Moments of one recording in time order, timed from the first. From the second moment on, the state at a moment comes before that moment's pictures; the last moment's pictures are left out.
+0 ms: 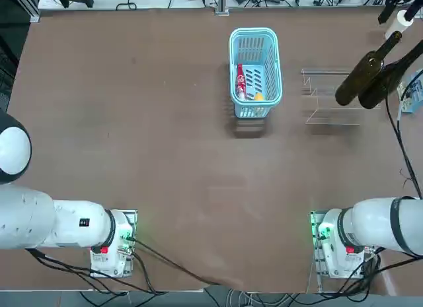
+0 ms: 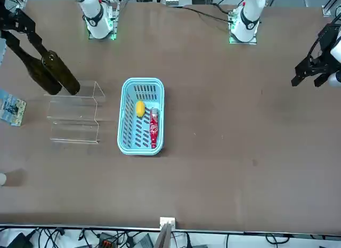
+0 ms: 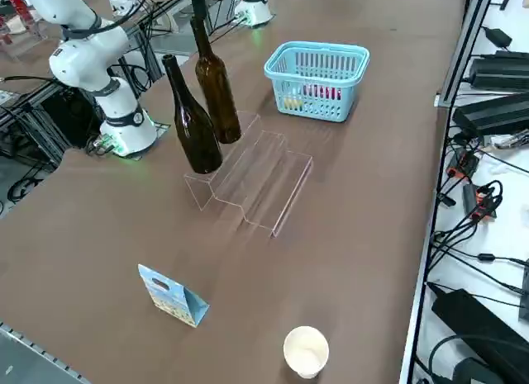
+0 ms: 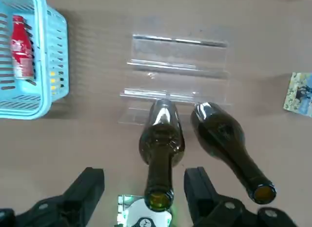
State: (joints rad) arm 0.03 -0.21 -0.06 -1.71 0.00 1.41 -0.09
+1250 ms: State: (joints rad) arm 0.02 -0.32 -0.04 -1.90 -0.05 1.51 -0.09
